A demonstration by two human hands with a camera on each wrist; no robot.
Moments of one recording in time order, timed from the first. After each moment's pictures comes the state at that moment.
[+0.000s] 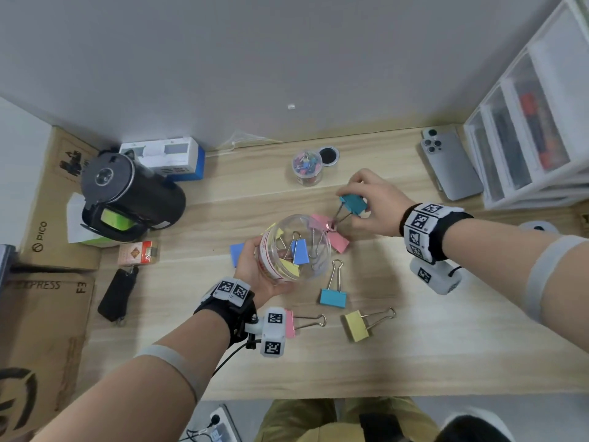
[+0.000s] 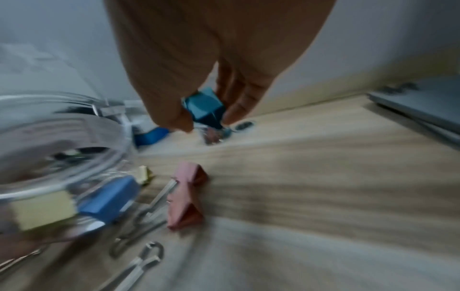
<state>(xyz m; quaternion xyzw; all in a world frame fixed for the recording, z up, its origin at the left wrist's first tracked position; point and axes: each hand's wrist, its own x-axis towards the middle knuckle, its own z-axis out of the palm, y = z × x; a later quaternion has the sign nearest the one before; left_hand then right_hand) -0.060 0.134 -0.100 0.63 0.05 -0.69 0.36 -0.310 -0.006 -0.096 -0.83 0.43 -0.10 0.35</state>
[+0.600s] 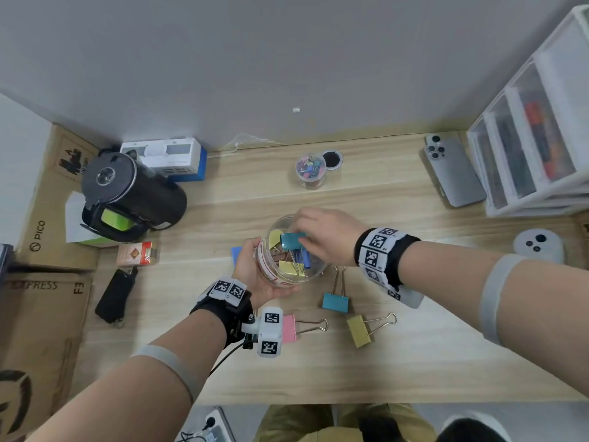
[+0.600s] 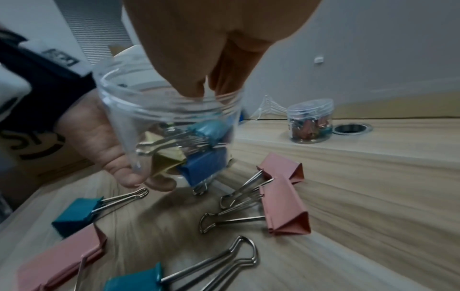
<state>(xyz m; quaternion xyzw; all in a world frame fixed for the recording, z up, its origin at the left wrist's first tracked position) -0.047 0.132 -0.104 0.60 0.06 -0.72 0.35 -0.227 0.038 -0.080 -0.93 0.25 -0.10 0.26</state>
